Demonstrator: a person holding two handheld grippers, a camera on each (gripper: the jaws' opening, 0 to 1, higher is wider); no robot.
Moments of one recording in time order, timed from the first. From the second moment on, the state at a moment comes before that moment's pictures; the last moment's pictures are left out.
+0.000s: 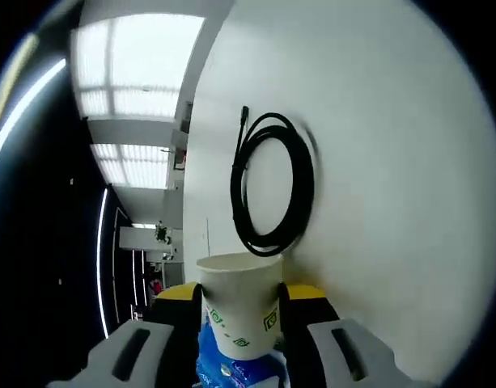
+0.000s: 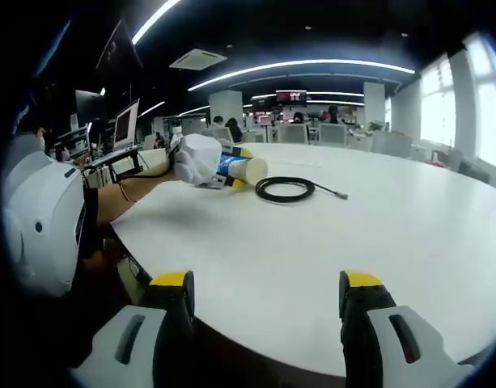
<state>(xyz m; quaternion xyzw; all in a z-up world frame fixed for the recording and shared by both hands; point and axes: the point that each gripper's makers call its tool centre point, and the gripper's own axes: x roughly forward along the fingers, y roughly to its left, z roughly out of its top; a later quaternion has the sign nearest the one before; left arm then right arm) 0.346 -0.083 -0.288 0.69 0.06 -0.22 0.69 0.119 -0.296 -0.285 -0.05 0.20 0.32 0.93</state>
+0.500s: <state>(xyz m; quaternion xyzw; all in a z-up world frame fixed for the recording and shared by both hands) 0.343 -0.072 -0.270 0.69 0.04 -0.20 0.69 0.120 -0.291 -0.284 -0.05 0.20 0.32 0.92</state>
